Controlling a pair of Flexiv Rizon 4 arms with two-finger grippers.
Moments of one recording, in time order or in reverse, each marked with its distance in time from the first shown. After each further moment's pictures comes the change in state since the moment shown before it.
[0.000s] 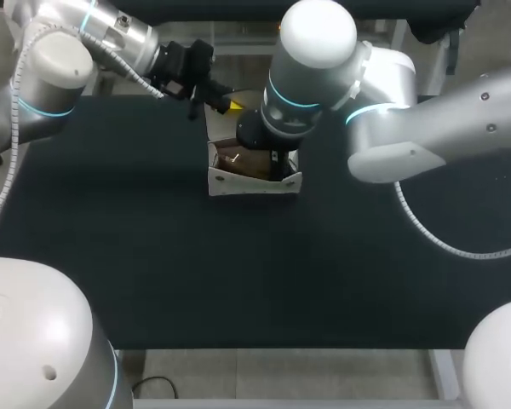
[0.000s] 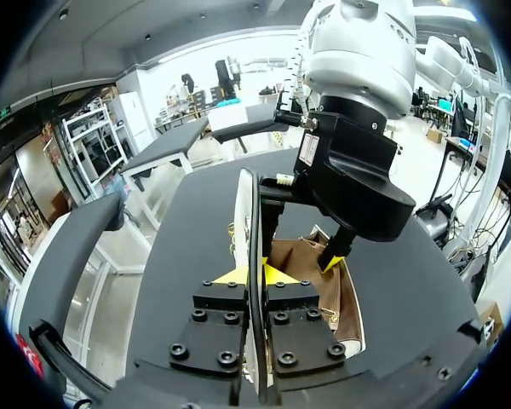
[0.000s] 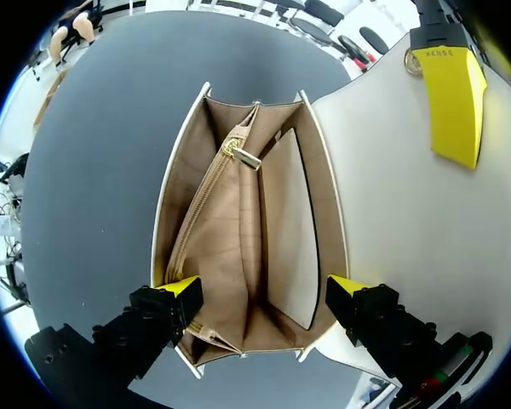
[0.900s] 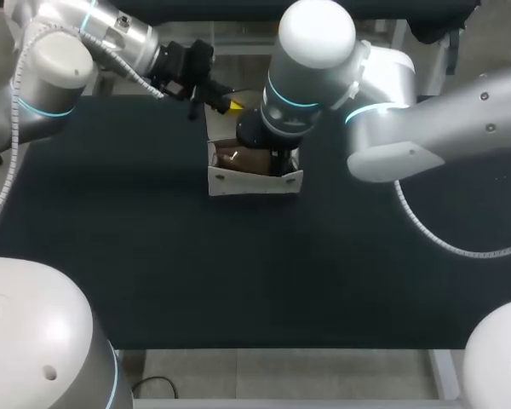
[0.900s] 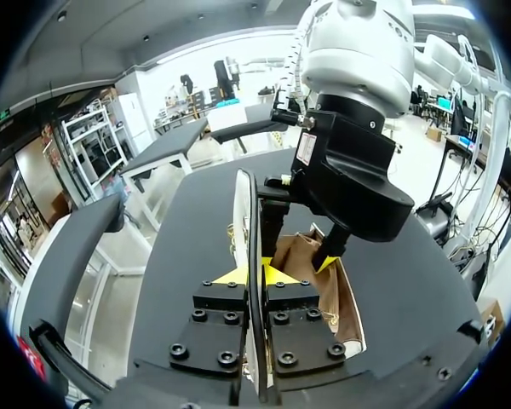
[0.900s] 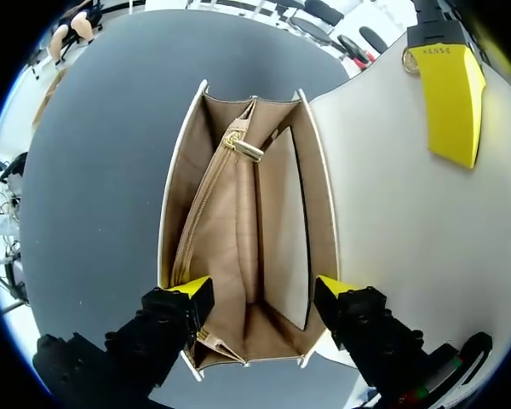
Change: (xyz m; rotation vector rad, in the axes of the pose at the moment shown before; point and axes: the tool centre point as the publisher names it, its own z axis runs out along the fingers) left arm 0.000 -0.001 0.000 0.000 0.001 0.011; right arm -0.004 0.000 0.000 0.005 -0.010 -0.002
